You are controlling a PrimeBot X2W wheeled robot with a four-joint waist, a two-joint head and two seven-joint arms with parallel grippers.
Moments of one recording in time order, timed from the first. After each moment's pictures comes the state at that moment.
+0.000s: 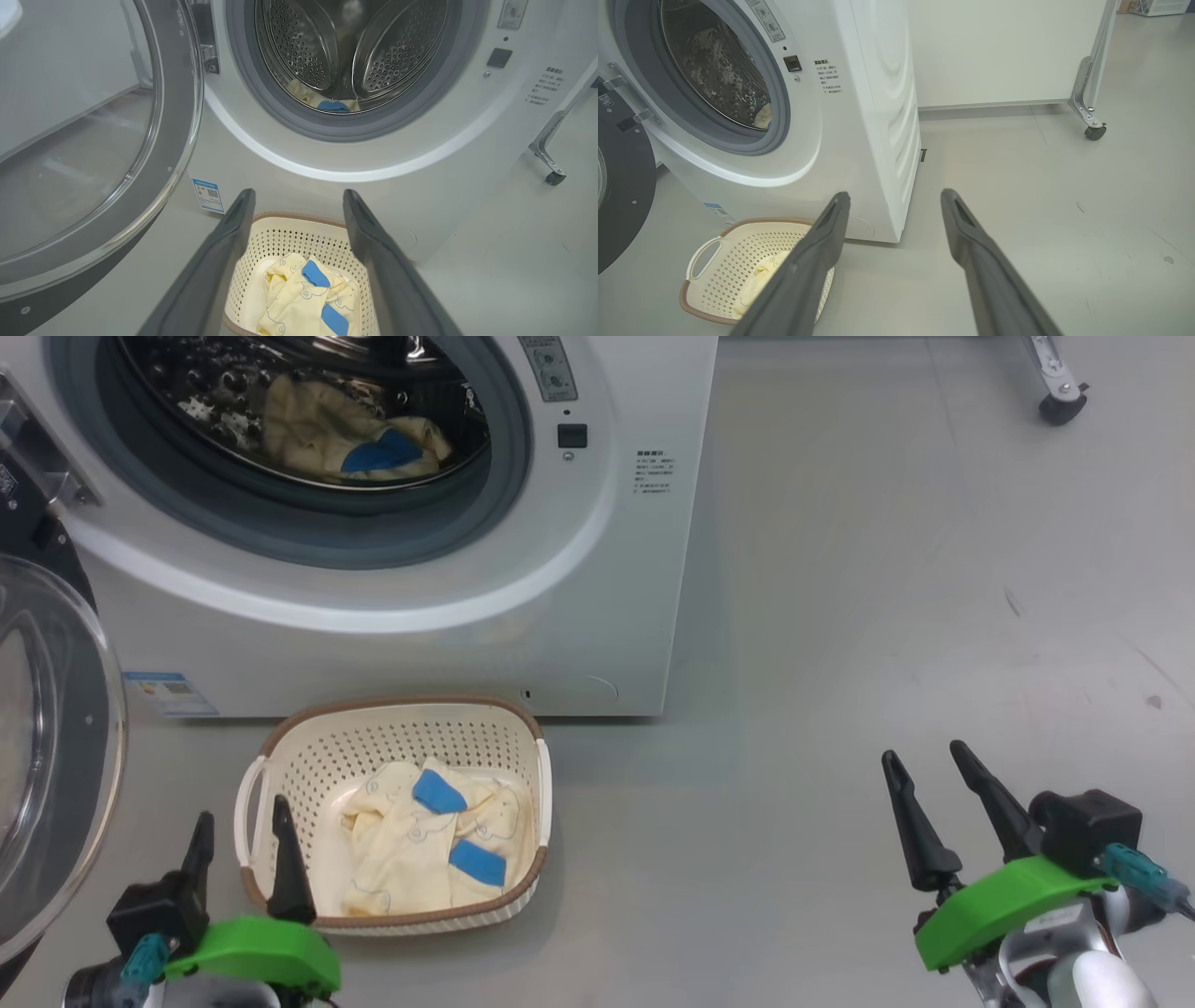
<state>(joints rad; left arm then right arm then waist) -0.10 0.27 -0.29 0.23 -0.50 0.21 -0.25 0.03 -0.07 0.05 0.05 0.23 0.12 -0.05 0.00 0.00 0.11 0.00</state>
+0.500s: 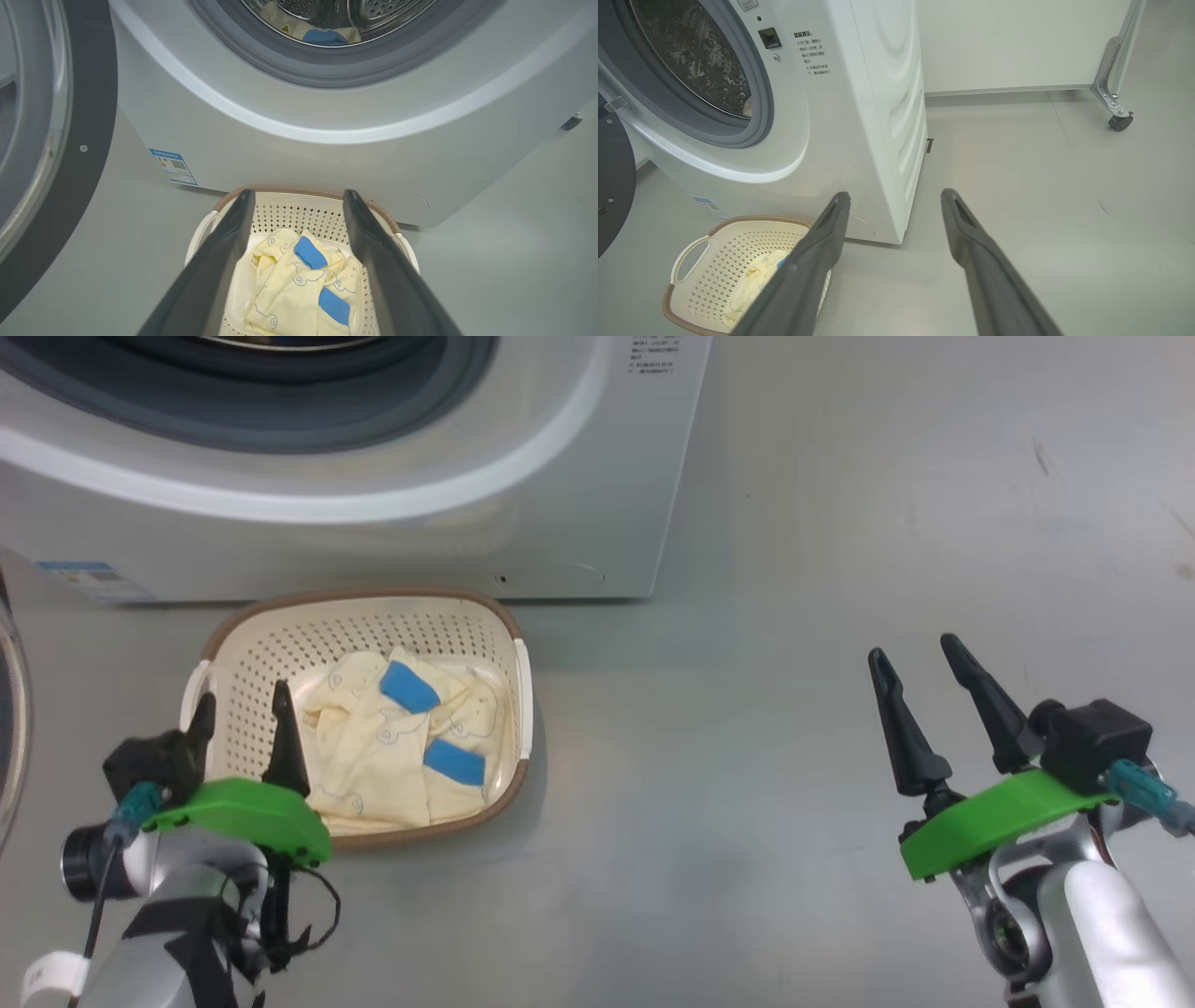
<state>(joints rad) -0.42 0.25 -0.33 0.52 -0.53 0.08 -0.22 -0.12 -0.07 0.09 0.03 0.23 0.12 -0.08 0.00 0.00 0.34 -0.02</state>
